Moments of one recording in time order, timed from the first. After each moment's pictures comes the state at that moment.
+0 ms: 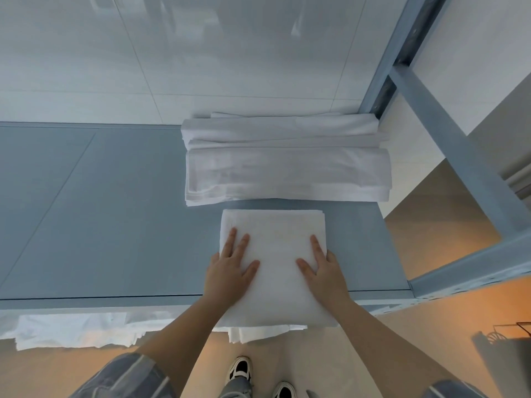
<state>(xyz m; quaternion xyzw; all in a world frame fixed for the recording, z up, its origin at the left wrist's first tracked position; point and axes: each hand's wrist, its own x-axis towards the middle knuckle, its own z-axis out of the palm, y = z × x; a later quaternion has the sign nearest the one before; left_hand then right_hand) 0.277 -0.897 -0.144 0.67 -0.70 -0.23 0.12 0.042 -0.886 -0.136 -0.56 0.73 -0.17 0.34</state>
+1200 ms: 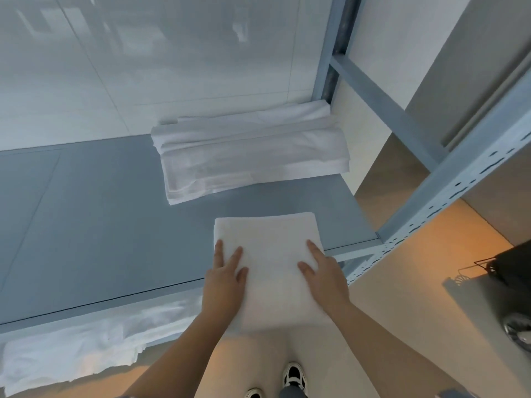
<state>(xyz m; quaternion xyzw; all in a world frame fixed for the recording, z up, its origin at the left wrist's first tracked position) 0.277 -0.816 -0.107 0.65 -0.68 -0.29 0.17 0.061 -0.782 -0.107 -0.47 0.81 -0.21 0.29</state>
